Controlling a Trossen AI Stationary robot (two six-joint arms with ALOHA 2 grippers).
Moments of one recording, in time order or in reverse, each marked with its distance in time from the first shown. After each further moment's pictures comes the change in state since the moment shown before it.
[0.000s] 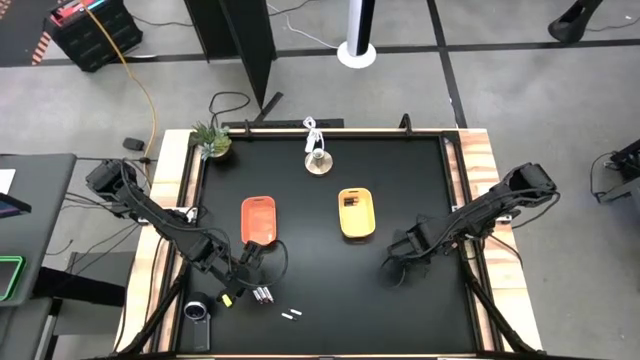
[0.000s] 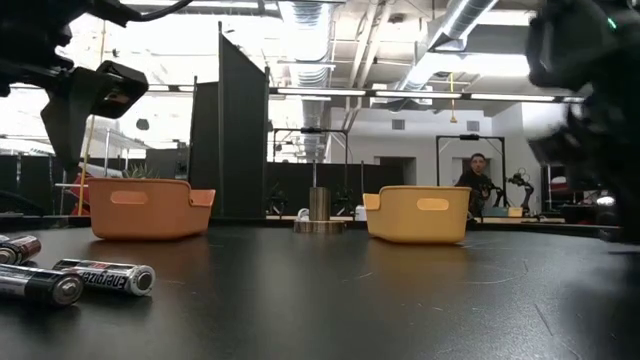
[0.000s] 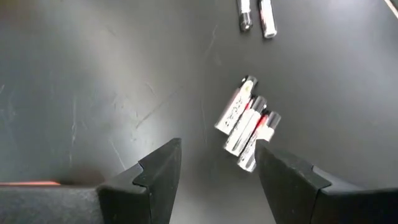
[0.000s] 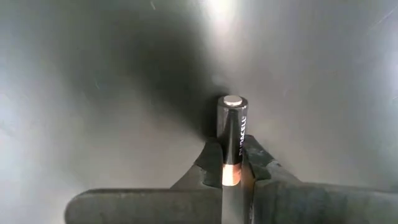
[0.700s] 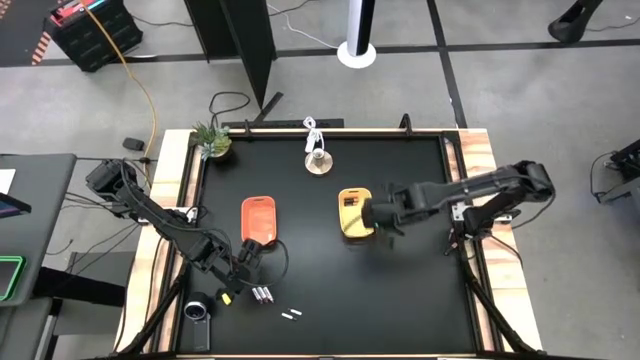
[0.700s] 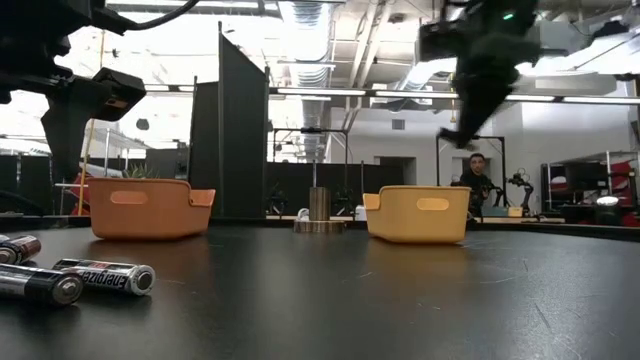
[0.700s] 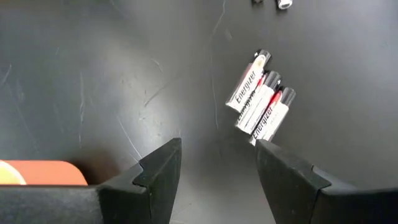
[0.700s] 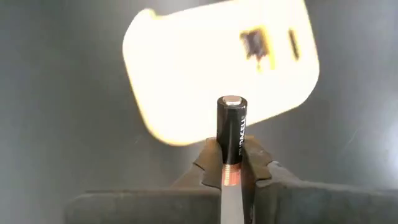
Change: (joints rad) left arm 0.000 0.000 0.000 -0.063 -0.018 0.013; right arm -0.258 -0.005 0.401 0.012 0.223 -0.380
